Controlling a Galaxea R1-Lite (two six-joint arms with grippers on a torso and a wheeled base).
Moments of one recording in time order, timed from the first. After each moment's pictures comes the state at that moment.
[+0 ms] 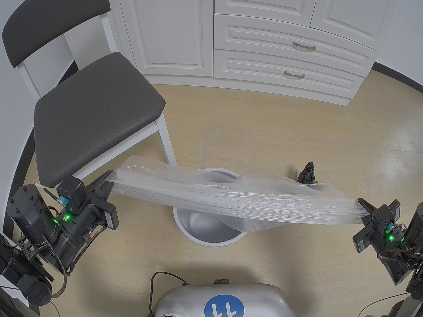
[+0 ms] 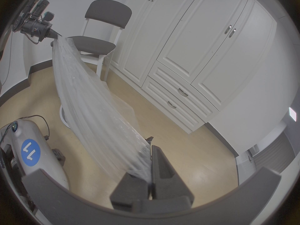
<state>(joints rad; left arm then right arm) -0.44 1.63 -0.15 -1.53 0.22 0.23 0.56 1.39 -0.02 -1.25 -0.57 -0.56</state>
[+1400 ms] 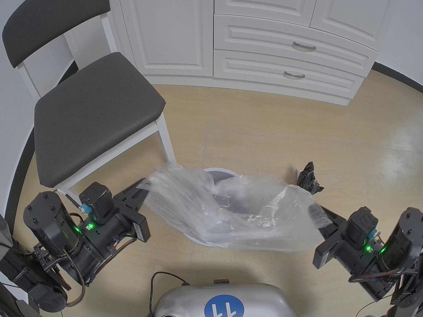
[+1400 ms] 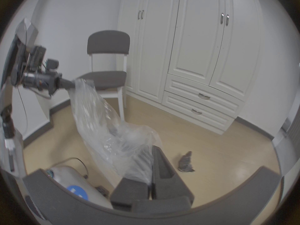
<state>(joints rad) -0.63 1.70 -0.21 -1.53 0.19 0.11 0.91 1.53 -0.18 -1.29 -0.57 -0.22</state>
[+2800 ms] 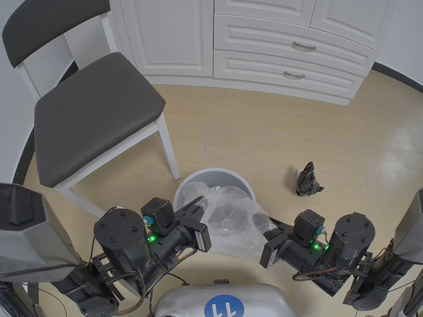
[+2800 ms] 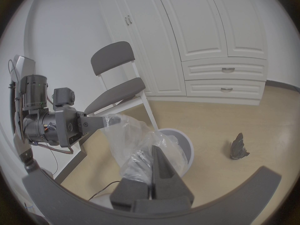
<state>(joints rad) -0.84 1.96 -0.39 -1.53 0.30 -0.19 0.88 1.91 -0.31 -1.54 -0.32 0.11</state>
